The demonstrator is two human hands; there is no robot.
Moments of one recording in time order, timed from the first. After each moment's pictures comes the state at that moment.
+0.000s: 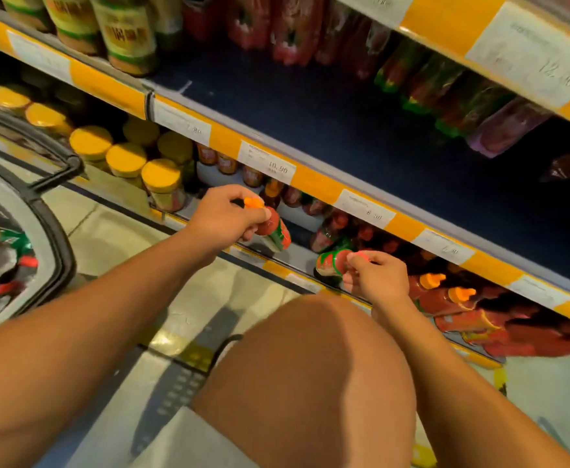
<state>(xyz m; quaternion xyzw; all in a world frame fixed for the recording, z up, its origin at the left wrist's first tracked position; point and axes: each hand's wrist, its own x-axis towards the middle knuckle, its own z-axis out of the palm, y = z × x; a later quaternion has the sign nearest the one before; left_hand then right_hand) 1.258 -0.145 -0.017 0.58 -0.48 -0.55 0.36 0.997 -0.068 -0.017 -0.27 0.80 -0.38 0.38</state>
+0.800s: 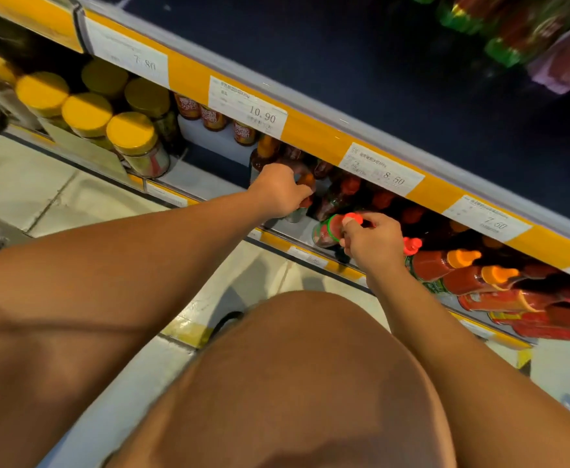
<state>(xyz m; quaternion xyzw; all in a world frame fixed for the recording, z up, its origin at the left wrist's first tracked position) 1.148 -0.213 -0.106 0.61 -0.64 -0.44 0.11 0.979 -0.108 -0.085 -0.37 0.81 -0.30 0.34</state>
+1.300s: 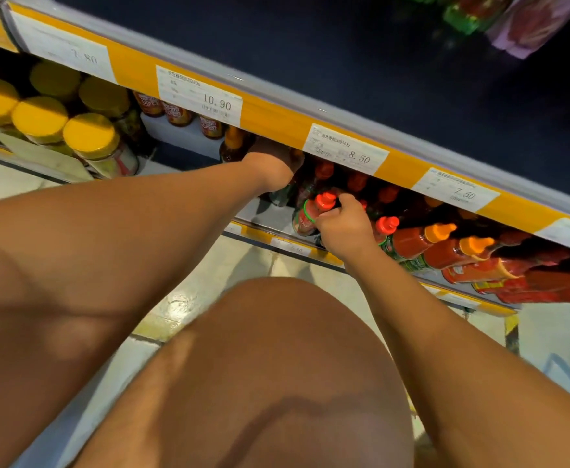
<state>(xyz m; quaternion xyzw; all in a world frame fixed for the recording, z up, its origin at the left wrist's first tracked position) 1.110 -0.248 -0.112 0.54 -0.81 -0.24 0.04 0.981 -0.108 -0.080 -0.42 0.80 -0.22 0.36</state>
